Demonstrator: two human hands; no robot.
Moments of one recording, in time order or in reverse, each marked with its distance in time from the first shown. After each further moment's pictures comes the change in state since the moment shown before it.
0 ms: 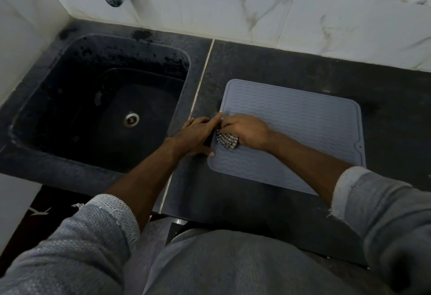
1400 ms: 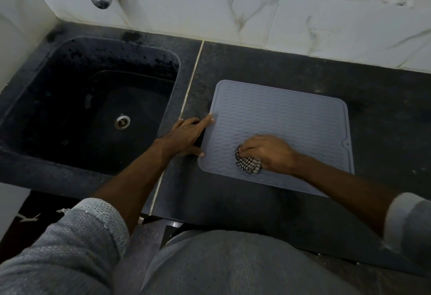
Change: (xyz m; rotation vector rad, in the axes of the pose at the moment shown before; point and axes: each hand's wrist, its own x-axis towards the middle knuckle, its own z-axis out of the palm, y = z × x) left_hand -0.001 0.001 0.000 0.040 -0.024 -0.047; right_hand -0.091 0.018 0.013 -0.075 0.012 -0.121
